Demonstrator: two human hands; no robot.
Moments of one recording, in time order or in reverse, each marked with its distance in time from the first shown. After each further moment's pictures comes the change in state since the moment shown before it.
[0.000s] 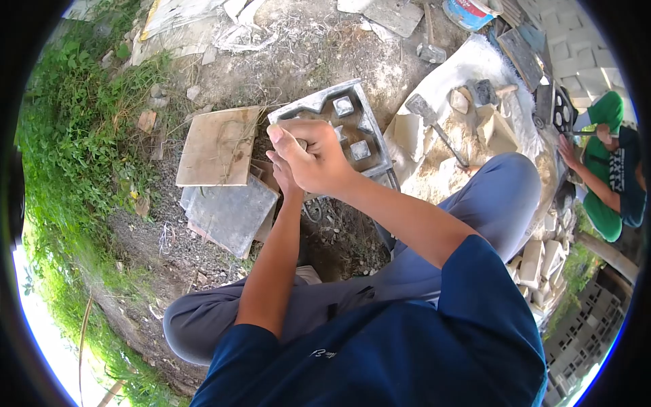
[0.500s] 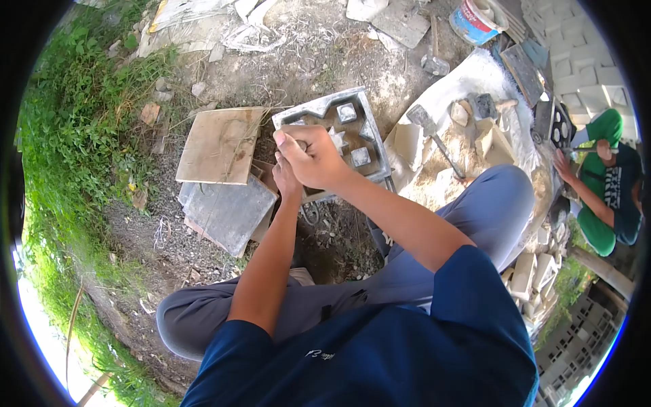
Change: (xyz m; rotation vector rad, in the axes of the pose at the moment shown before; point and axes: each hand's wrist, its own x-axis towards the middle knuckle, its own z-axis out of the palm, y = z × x) left_hand 0.011 -0.032 0.000 -0.074 -0.006 -0.096; right_hand 0.002 0.015 0.003 -0.013 -0.082 -0.003
